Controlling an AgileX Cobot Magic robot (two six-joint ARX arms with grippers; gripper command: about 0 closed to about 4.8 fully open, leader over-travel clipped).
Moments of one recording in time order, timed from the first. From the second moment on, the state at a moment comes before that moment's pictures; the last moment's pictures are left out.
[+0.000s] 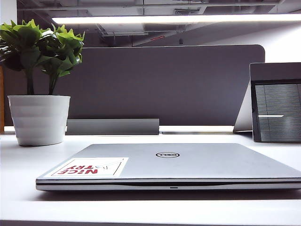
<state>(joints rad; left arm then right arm) -0.02 0.00 0.01 0.02 0.02 -0.04 0.04 0.64 0.78 -0.32 0.19 0.05</state>
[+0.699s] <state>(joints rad) -0.02 0.00 0.01 0.02 0.02 -0.04 -0.02 0.12 0.07 0.00 -0.02 0.07</state>
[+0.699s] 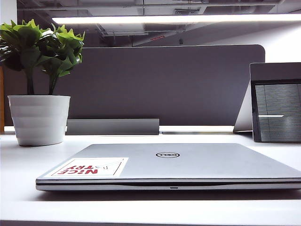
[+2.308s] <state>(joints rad) -0.02 0.00 0.01 0.02 0.02 -0.04 -0.02 0.00 0.01 0.00 0.02 0.12</state>
